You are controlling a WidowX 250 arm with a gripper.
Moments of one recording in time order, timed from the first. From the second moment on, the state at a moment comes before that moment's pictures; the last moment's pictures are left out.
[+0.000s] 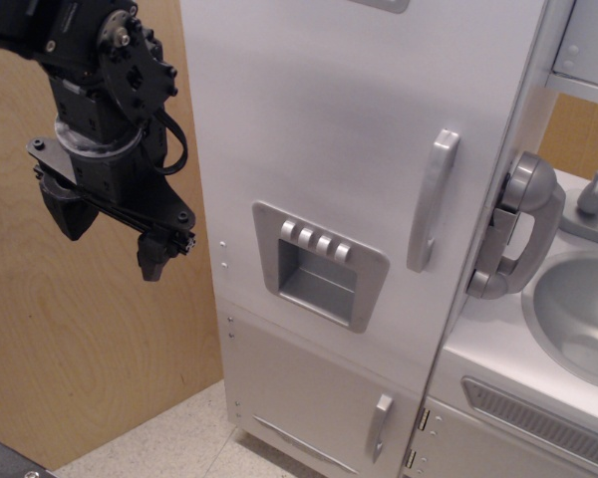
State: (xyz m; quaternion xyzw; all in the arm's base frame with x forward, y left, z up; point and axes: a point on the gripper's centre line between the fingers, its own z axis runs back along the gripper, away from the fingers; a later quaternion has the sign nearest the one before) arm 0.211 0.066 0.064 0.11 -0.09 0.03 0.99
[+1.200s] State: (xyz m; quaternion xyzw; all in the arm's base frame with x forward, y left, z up) arm 0.288 -0.033 0.074 0.06 -0.15 0.00 0.99
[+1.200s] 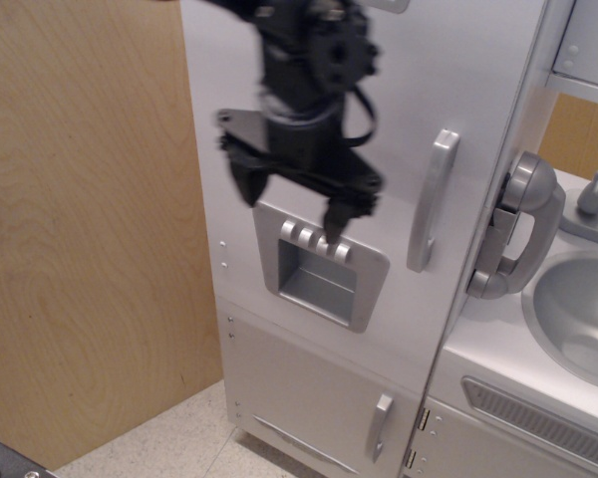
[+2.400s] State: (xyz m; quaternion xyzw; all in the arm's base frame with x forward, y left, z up) arm 0.352 -0.086 0.061 0.01 -0.17 -0.01 0.99
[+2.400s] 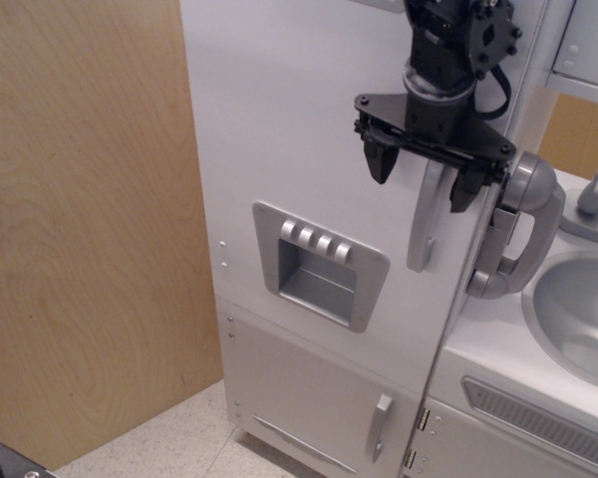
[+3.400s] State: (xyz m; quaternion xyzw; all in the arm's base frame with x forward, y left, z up) arm 0.322 -0.076 0.057 0.01 -0.20 -0.05 0.98
